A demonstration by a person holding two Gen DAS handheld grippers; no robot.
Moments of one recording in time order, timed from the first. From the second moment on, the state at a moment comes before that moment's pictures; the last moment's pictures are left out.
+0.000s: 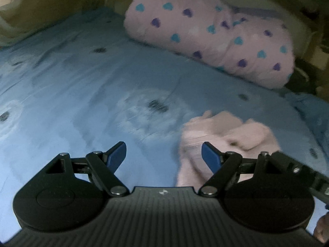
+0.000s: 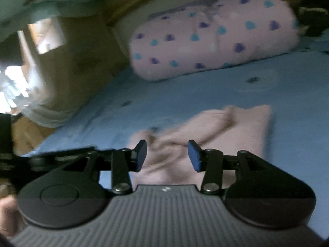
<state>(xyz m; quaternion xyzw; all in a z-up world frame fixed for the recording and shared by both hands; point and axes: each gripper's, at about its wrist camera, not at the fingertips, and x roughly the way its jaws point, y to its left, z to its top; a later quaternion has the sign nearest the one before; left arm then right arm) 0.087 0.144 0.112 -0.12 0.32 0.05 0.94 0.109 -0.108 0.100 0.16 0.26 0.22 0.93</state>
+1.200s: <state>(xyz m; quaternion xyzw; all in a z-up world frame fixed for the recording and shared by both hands) 0.221 0.090 0.085 -0.03 0.35 0.01 0.94 0.080 -0.196 0.056 0.18 0.31 0.11 0.93</state>
